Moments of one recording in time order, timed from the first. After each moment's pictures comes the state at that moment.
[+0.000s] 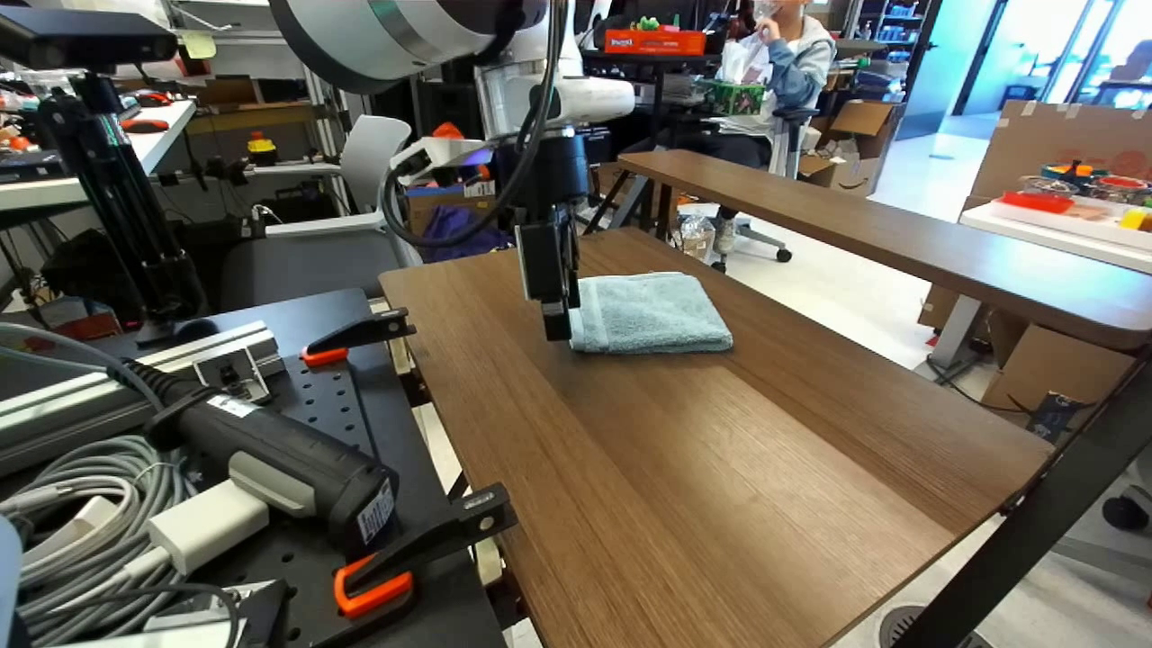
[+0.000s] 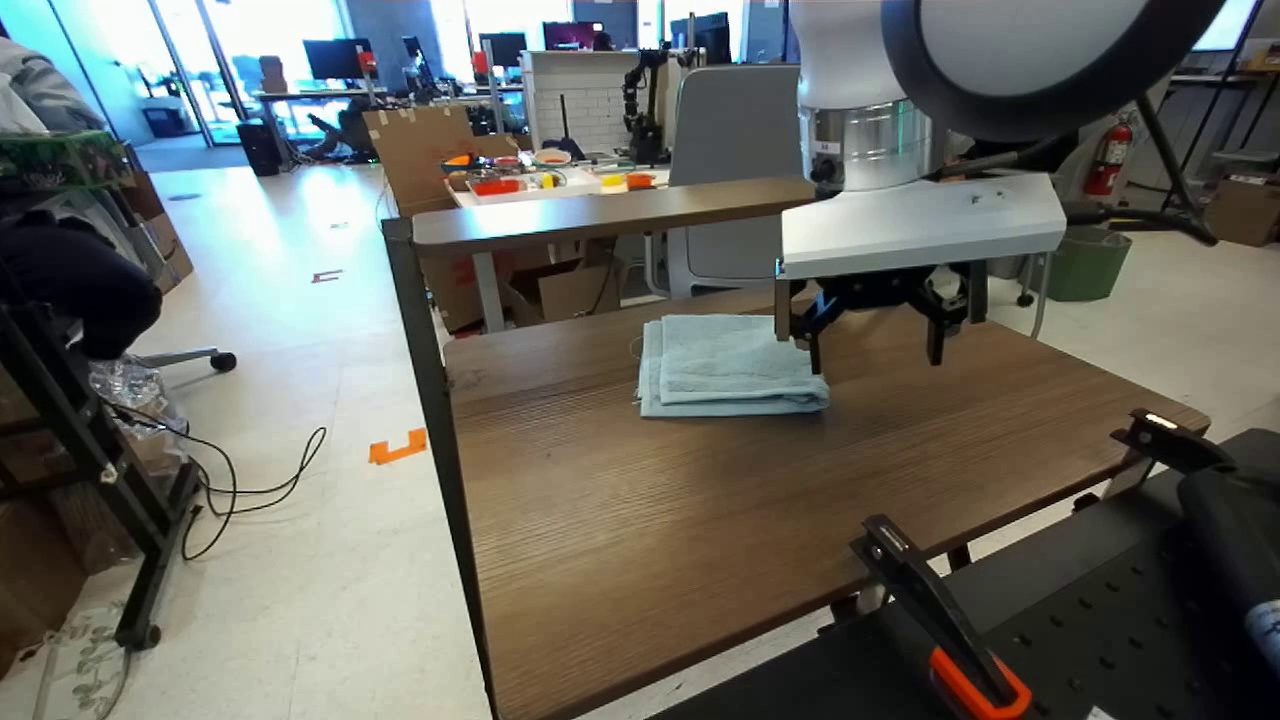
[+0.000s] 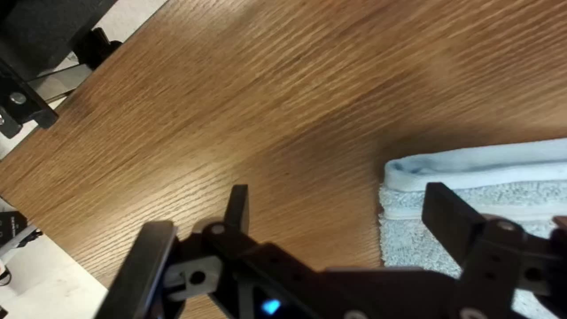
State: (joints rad) arm 0.44 0.38 -0.30 -2.40 -0.44 2.73 1.12
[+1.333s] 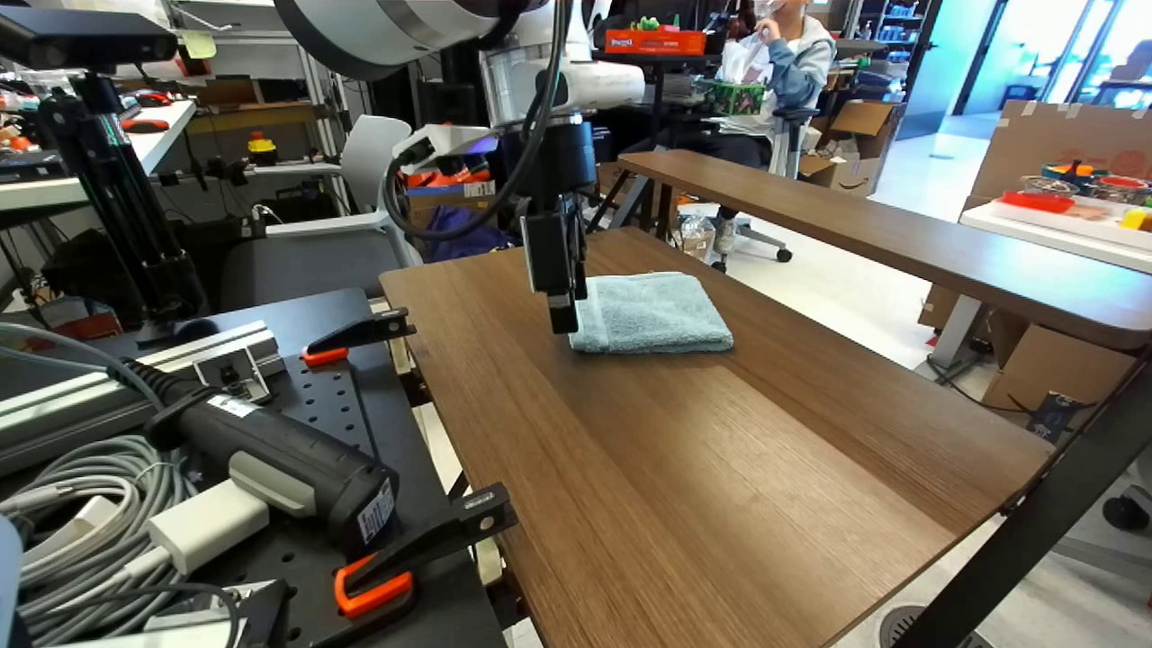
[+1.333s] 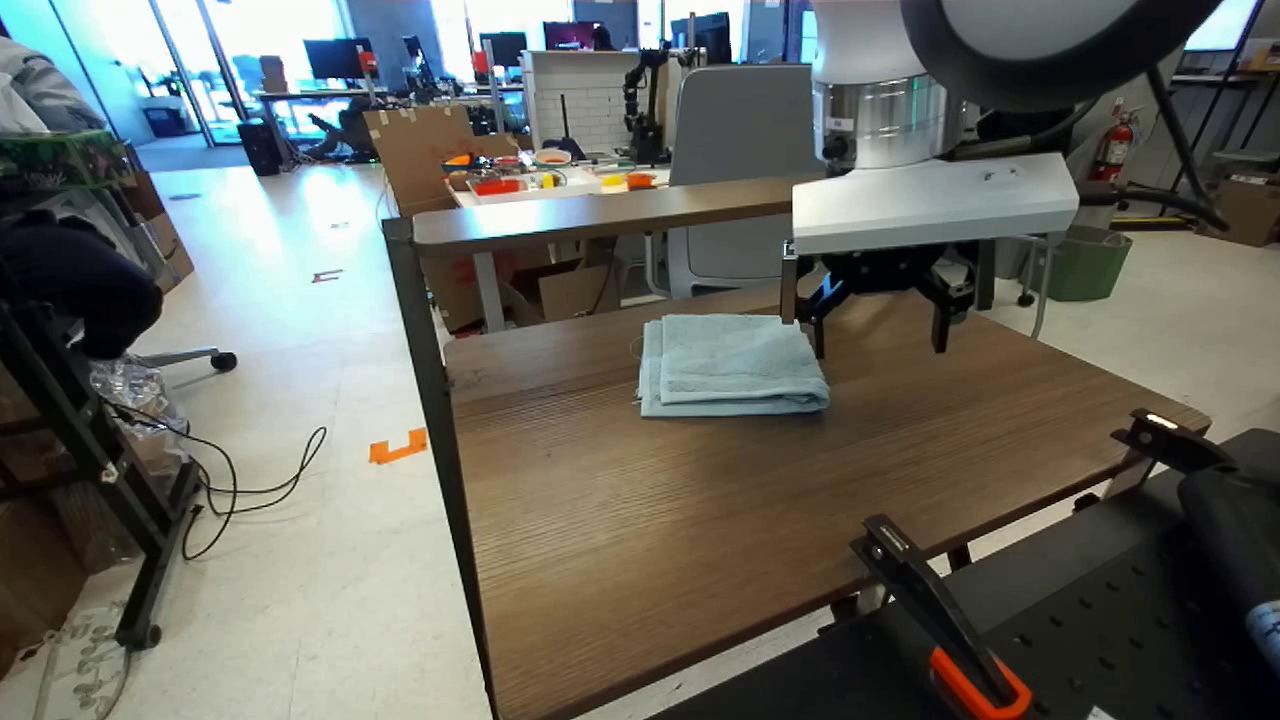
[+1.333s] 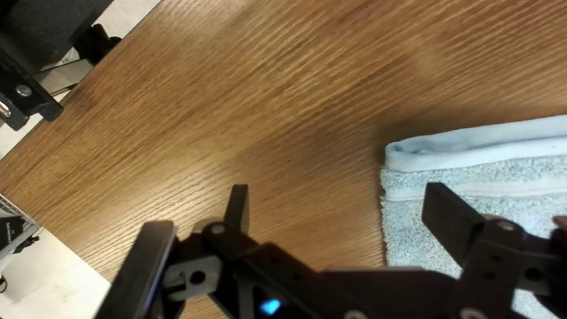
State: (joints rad) arm 0.39 0.35 -0.27 -2.40 -0.44 2.73 1.11
